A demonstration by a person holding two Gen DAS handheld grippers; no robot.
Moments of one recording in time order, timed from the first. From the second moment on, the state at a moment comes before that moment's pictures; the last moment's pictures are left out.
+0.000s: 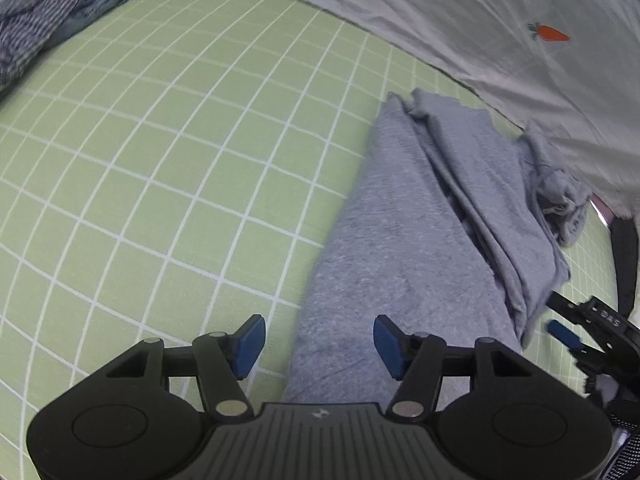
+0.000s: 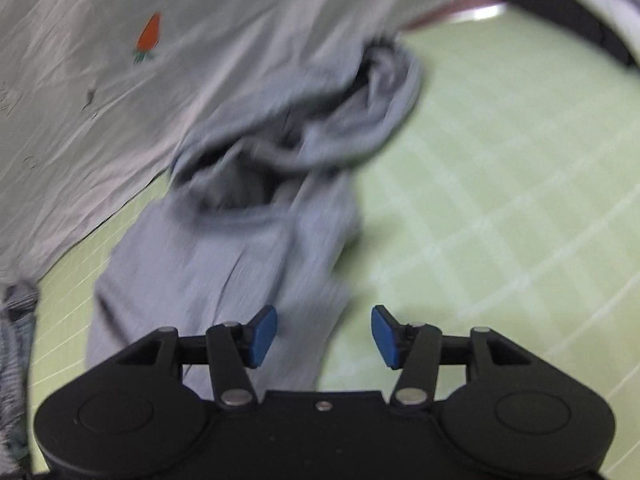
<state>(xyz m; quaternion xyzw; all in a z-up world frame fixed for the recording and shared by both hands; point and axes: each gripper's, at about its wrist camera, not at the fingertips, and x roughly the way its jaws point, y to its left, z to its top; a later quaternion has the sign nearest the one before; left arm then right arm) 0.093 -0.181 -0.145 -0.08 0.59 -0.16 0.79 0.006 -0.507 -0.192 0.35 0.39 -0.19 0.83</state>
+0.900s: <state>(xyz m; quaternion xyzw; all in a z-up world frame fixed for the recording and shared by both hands) 0.136 -0.197 -0.134 -0.05 0.55 -0.17 0.81 -0.143 -0.698 -0.133 0.12 0.33 -0.60 0.71</state>
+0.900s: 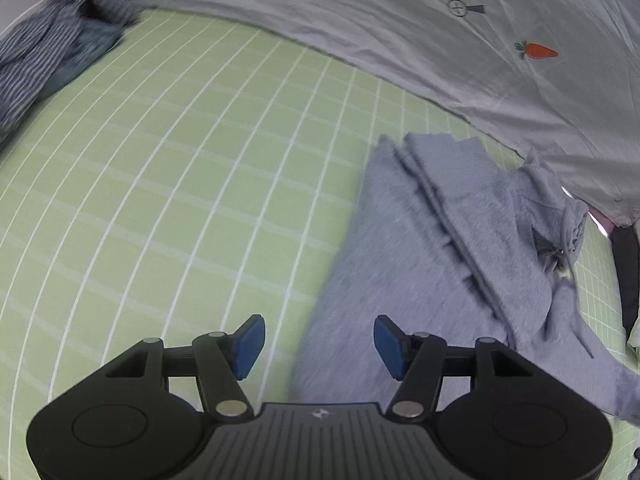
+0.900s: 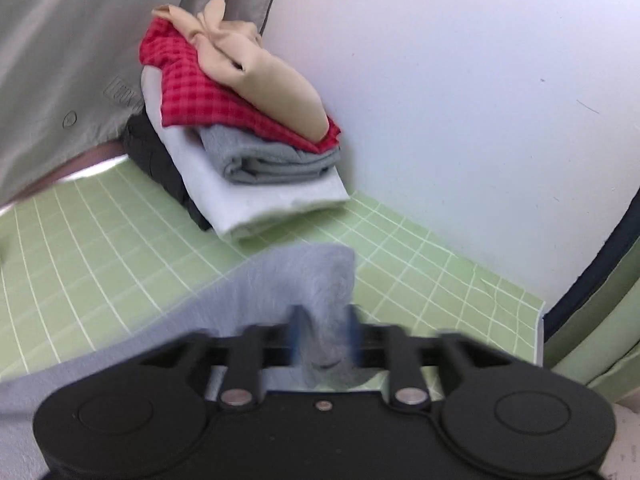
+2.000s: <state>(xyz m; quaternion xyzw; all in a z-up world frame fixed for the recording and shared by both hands) 0.339 -0.099 -0.100 0.02 0.35 0.15 0.92 -0.083 -0.636 -0.212 0.25 0.36 -0.51 0.74</state>
